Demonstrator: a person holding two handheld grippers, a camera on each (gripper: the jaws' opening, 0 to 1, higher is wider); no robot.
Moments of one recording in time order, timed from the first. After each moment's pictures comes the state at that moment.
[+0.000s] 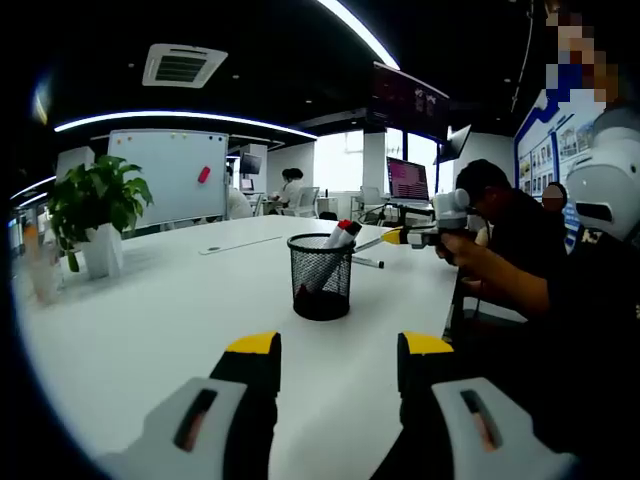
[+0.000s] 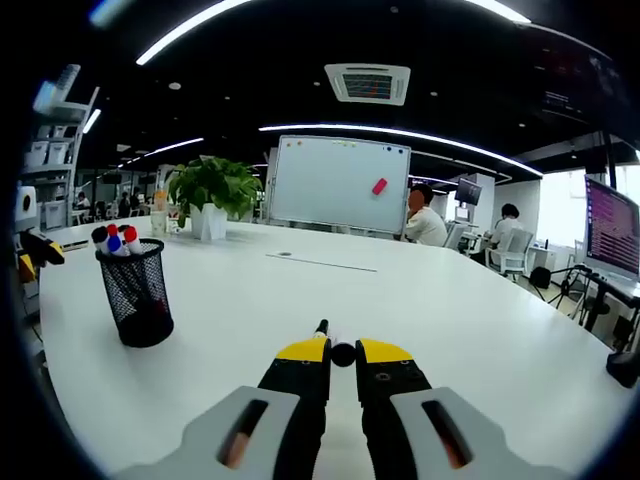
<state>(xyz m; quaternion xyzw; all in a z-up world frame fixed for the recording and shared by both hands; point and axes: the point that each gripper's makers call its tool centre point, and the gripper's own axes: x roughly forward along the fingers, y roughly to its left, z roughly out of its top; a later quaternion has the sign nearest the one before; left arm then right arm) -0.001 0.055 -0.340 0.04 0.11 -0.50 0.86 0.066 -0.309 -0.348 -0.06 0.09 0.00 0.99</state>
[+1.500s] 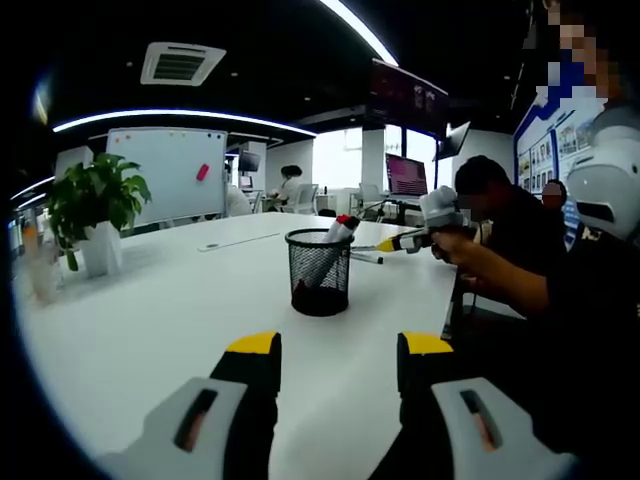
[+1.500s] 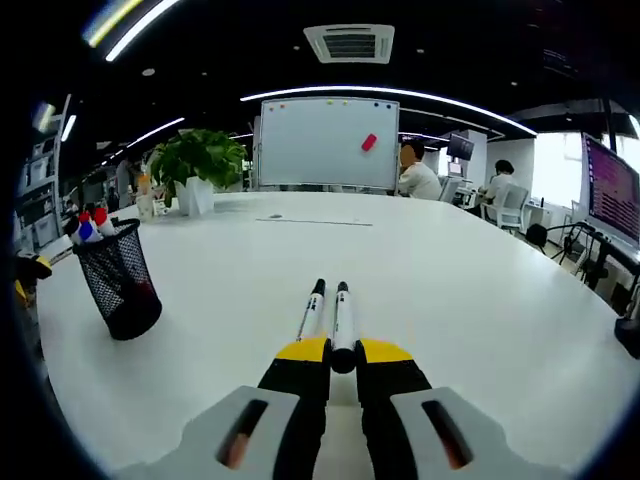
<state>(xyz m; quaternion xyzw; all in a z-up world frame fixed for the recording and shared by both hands) -0.002 0.054 -0.345 0.05 0.11 -0.50 0.86 0.067 -0.304 -0.385 -0.02 0.19 -0.01 0.98</state>
